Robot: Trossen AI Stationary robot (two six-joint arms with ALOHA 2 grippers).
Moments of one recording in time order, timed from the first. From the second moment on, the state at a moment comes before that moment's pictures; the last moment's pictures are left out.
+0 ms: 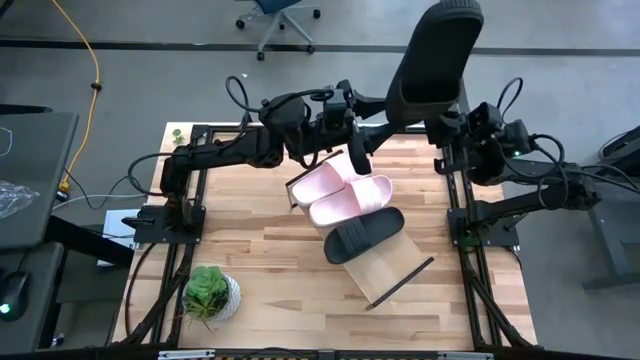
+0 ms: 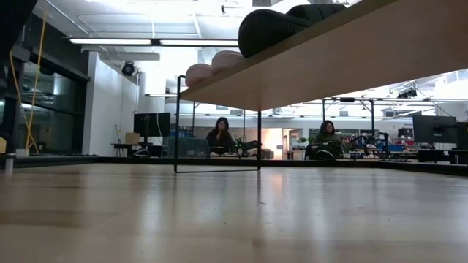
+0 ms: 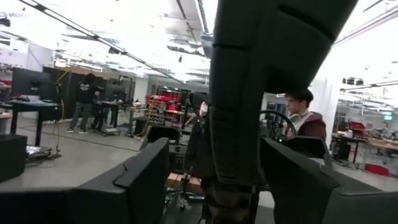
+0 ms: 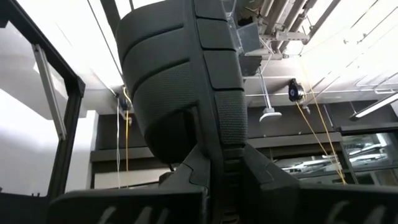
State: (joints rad) left arm 0.16 1.92 2.17 0.08 -0.11 -0.10; right arm -0.11 1.00 1.04 0.79 0.03 0.08
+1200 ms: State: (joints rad) left arm 0.16 1.92 2.17 0.08 -0.07 -0.07; right arm -0.11 1.02 1.04 0.83 0.01 0.11
